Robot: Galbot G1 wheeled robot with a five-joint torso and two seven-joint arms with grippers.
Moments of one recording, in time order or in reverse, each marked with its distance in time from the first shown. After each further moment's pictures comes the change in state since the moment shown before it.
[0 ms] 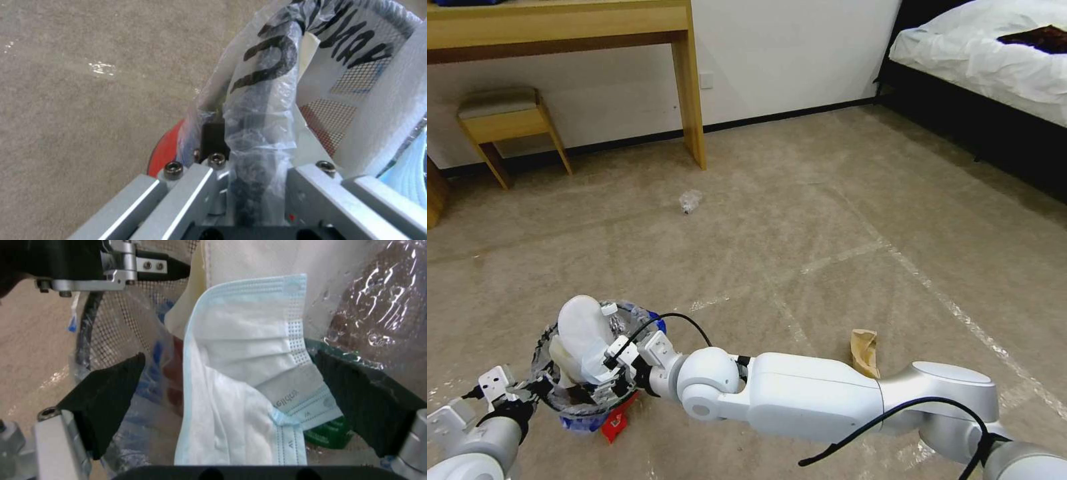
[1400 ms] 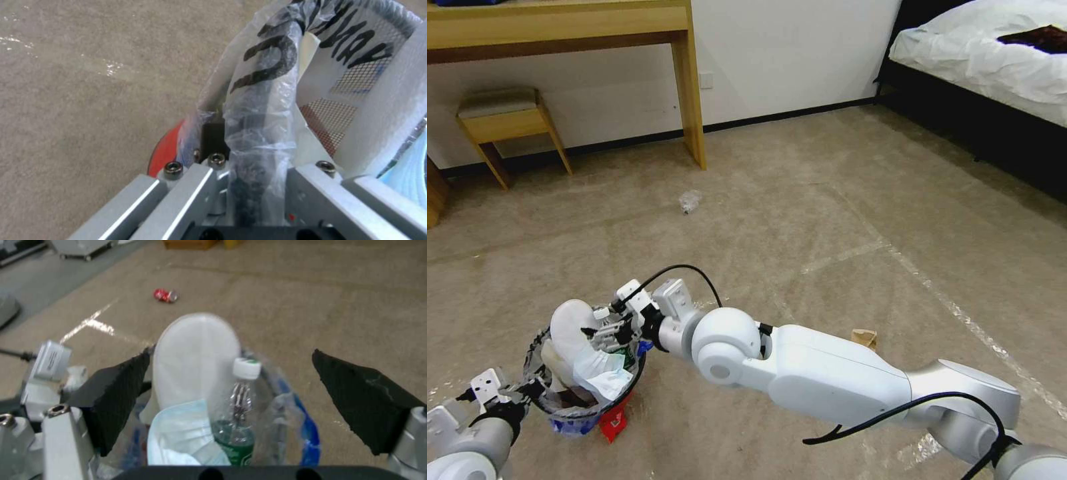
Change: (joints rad) left arm -0.013 0.037 -0.033 0.049 -0.016 0.004 -0.005; right arm -0.031 -0.049 0.281 0.172 0.062 -0.080 0.094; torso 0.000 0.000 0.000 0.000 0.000
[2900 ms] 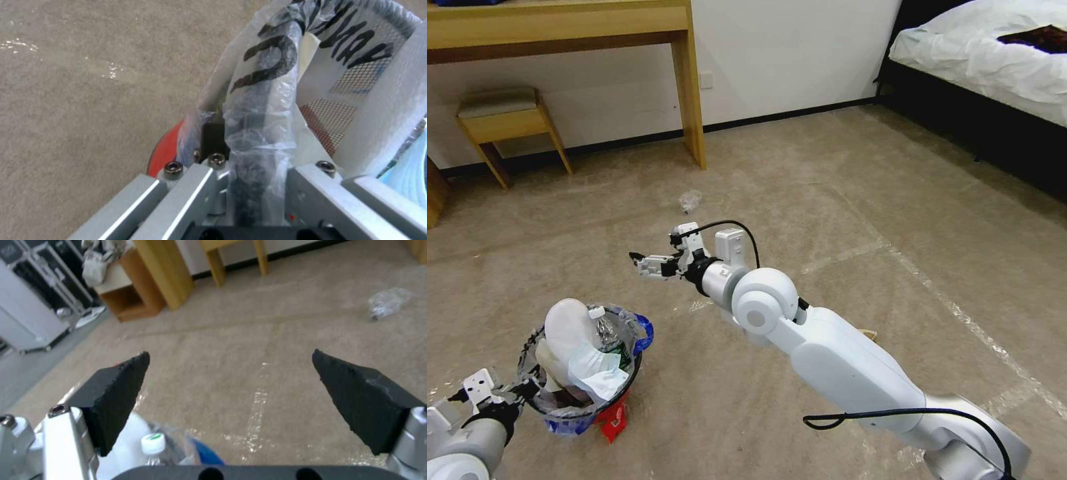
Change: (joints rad) left arm 0.013 0.000 -0.009 -0.017 -0.007 0.001 -0.002; right arm -0.176 0.006 0.360 -0.002 -0.052 0.000 -0.013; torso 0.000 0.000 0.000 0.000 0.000
